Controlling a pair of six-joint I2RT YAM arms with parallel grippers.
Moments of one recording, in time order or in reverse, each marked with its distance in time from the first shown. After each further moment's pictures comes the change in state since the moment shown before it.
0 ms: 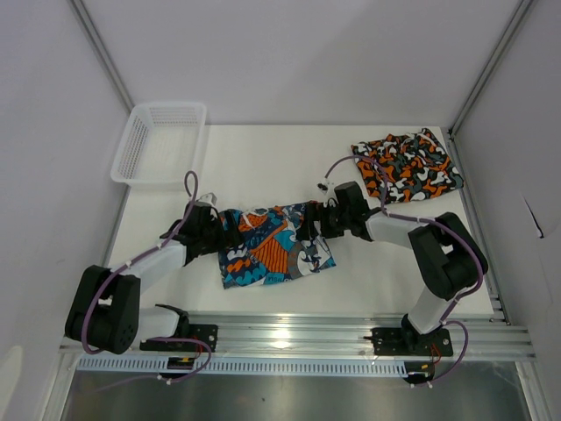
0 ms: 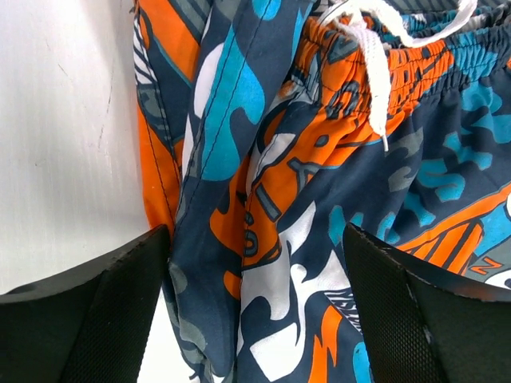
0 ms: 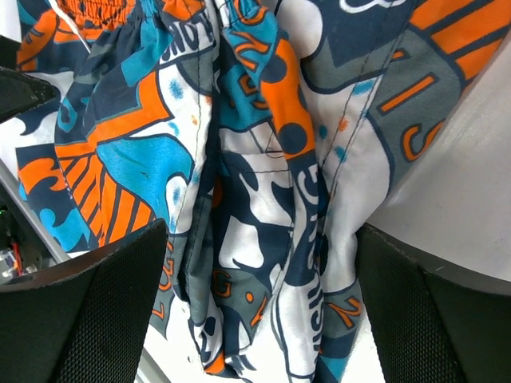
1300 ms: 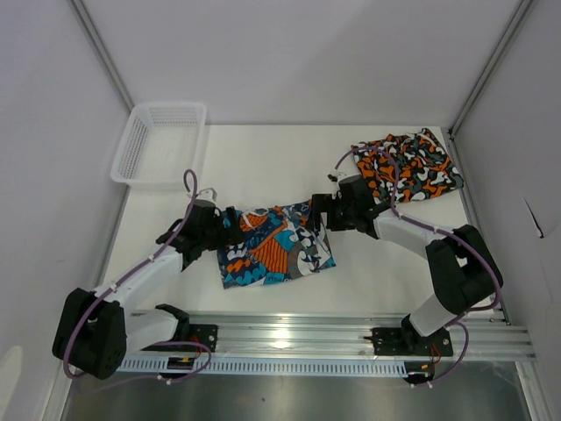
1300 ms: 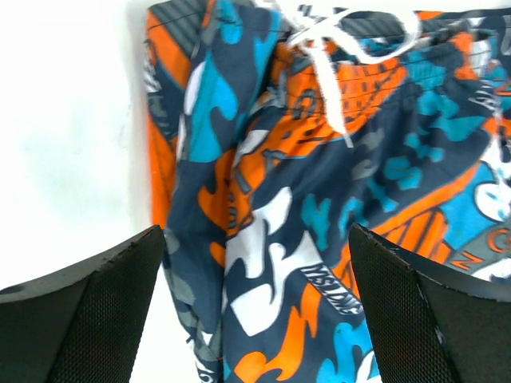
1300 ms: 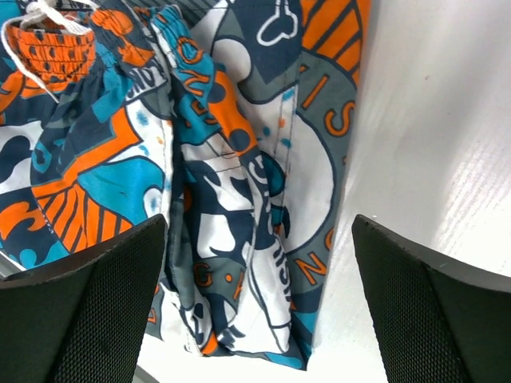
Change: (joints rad) left arm -0.101 -0.152 0.051 -0.139 -0.169 -0.013; right arm 0.008 -0.126 0.044 -0.160 0.247 0.024
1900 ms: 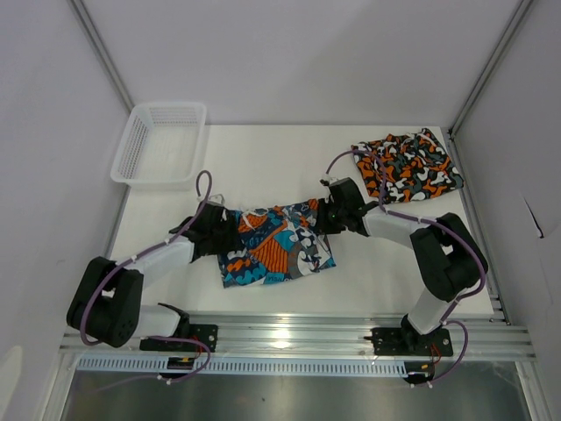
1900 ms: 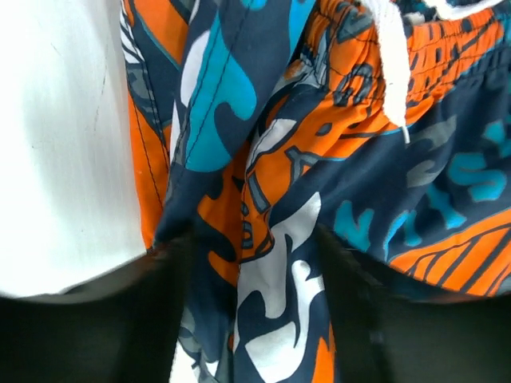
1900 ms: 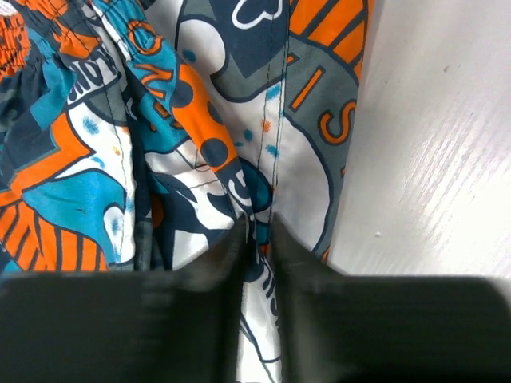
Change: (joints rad) left arm 0.000 0.201 0.004 0.044 0.028 0.011; right arm 0.027 0.114 0.039 -0.009 0.039 -0.010
